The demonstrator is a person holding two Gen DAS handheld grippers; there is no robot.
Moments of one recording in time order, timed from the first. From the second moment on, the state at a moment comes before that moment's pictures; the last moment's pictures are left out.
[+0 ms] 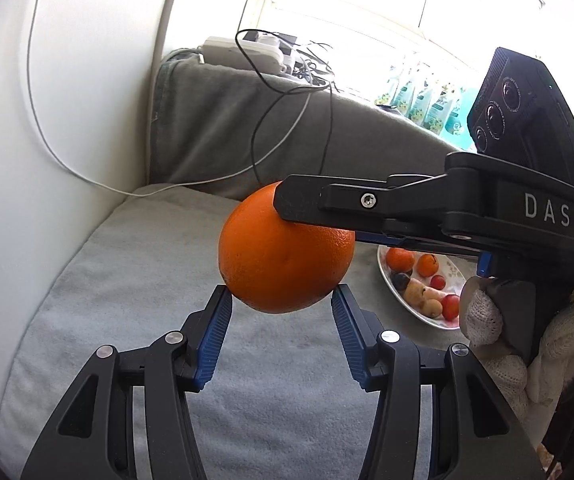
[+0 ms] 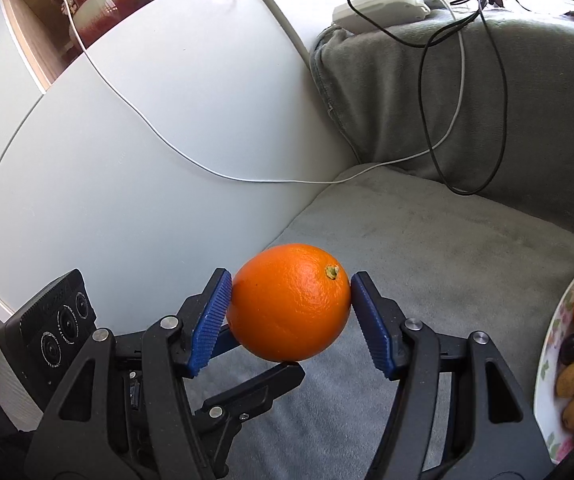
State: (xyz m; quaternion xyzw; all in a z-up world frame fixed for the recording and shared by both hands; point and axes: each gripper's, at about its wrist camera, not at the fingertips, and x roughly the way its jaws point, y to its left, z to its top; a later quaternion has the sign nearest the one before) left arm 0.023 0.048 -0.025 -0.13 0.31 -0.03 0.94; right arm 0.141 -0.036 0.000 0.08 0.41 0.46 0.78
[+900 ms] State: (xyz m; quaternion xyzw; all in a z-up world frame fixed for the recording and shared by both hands) left arm 0.098 -0.098 -0.028 -0.06 0.34 -0.17 0.92; right arm 0.165 -0.208 -0.021 0.16 0.40 0.33 0.84
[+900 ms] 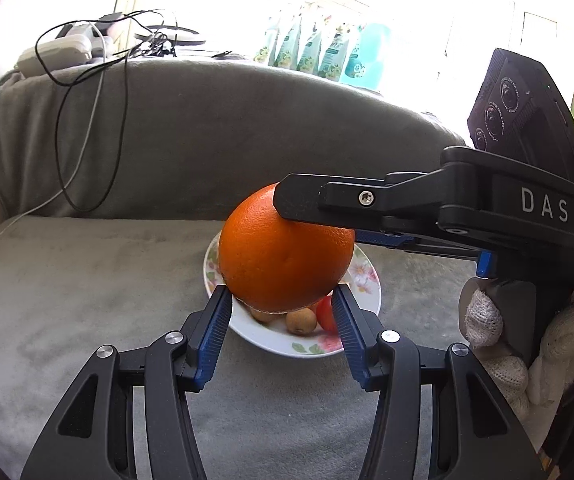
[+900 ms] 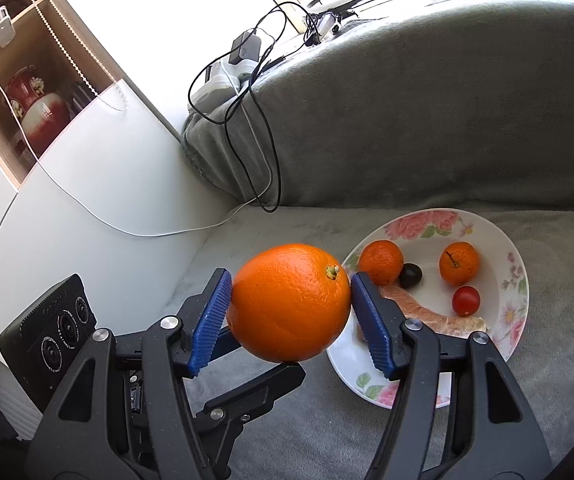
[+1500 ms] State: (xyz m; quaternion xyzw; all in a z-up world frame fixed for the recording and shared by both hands) left arm 0.133 -0.126 -0.044 -0.05 0.37 -0.19 0.91; right arm 0.190 -0.245 -0.048 0.21 0.42 0.30 0.83
